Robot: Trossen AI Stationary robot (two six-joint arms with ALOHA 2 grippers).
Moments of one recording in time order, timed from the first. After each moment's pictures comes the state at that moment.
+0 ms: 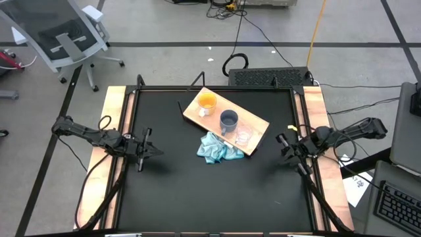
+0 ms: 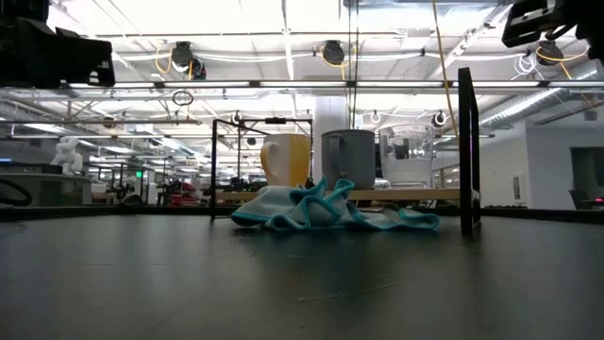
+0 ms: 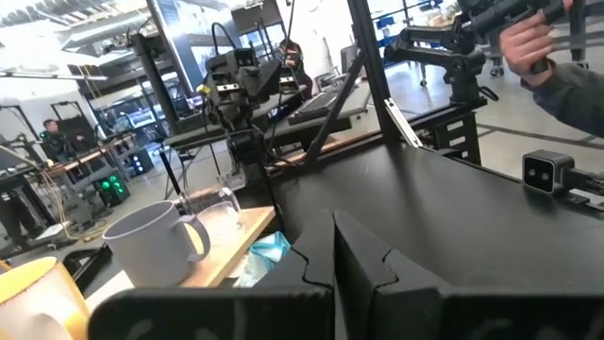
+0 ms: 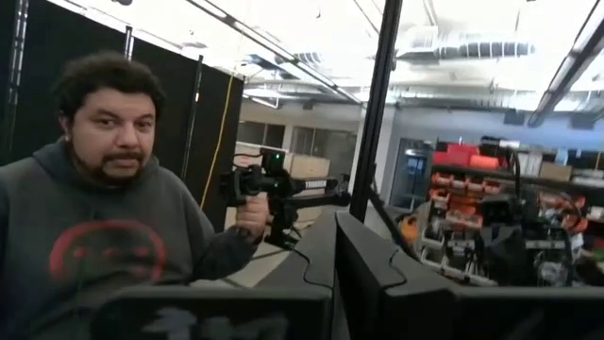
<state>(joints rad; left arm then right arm) -0.31 0.12 0.01 0.15 -0.08 0.31 0.23 0.27 0.01 0.61 -0.37 -0.04</state>
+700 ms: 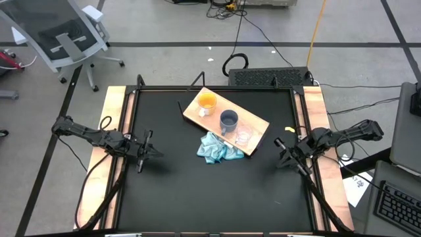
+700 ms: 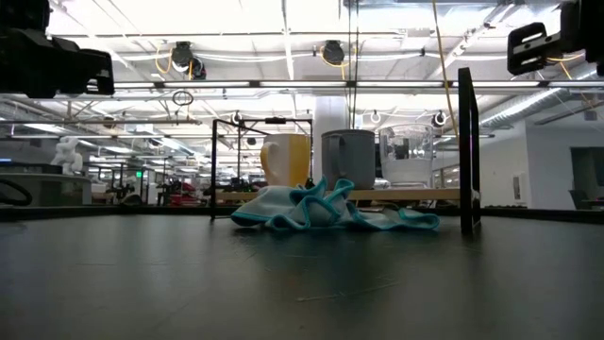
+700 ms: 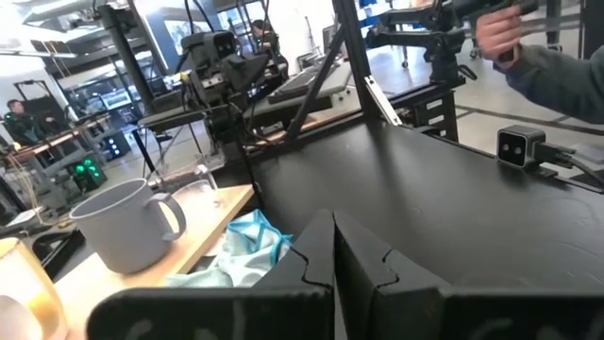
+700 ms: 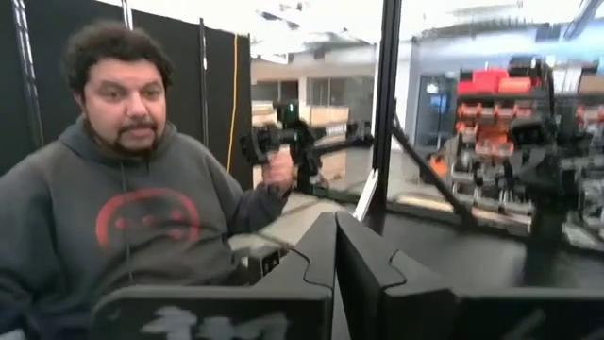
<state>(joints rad) -0.32 0.12 0.01 0.08 -0.04 0.29 0.23 0.16 0.01 0.34 -0.40 0.06</state>
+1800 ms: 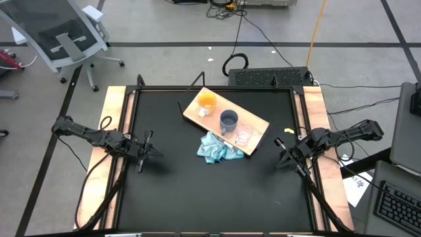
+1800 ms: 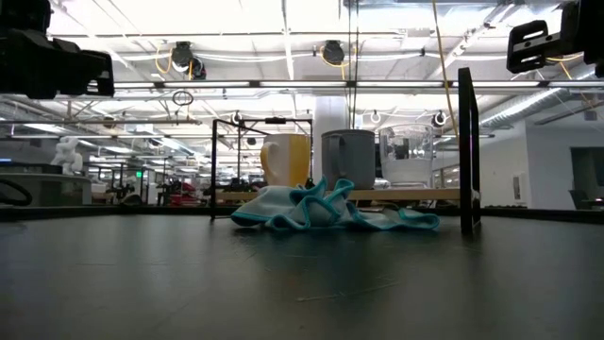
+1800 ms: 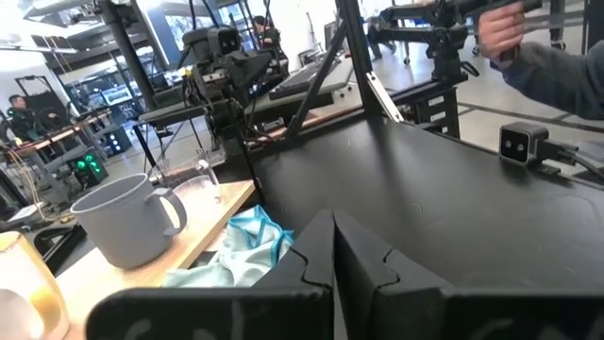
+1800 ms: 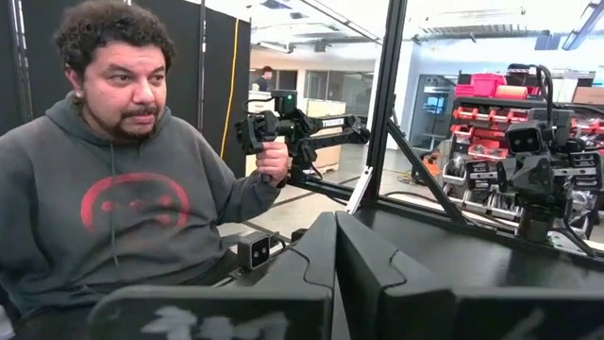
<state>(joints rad) -0.32 0.12 0.01 0.07 -0.05 0.28 0.23 0.16 0.01 0.31 -0.40 -0.02</state>
